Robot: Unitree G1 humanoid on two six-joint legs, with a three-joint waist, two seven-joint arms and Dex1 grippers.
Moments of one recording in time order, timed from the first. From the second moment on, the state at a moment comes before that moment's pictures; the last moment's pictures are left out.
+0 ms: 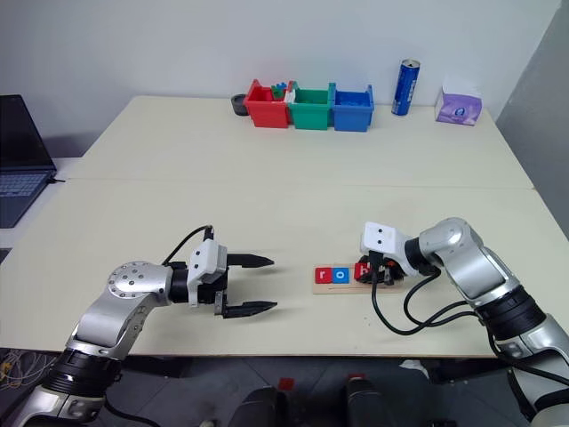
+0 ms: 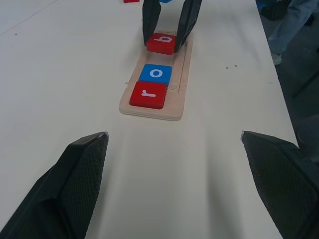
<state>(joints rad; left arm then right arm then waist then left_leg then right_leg) -0.27 0.68 -0.11 -0.04 -0.35 0.16 -1.21 -0.65 -0.77 0.42 -0.02 0.09 0.51 1.20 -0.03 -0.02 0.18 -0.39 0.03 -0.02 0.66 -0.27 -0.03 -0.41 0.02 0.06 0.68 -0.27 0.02</state>
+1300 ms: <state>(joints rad) -0.25 0.68 -0.11 -0.07 -0.35 0.17 -1.19 -0.52 -0.85 0.30 -0.17 0.06 0.49 1.18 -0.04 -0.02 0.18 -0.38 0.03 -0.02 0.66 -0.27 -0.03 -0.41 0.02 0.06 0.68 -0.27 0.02</state>
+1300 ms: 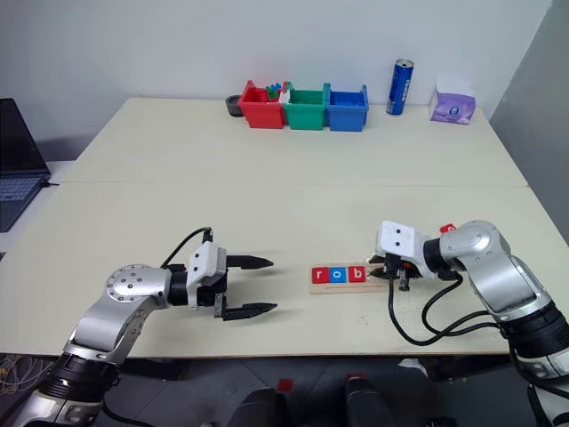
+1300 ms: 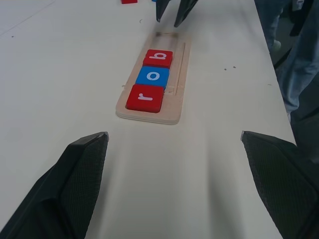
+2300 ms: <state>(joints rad) -0.25 0.68 -0.11 -0.05 -0.35 0.16 -1.19 -0.61 -0.75 0.41 0.01 -0.10 0.37 1.19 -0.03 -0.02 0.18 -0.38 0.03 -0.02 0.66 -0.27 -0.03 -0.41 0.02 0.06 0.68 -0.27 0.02</state>
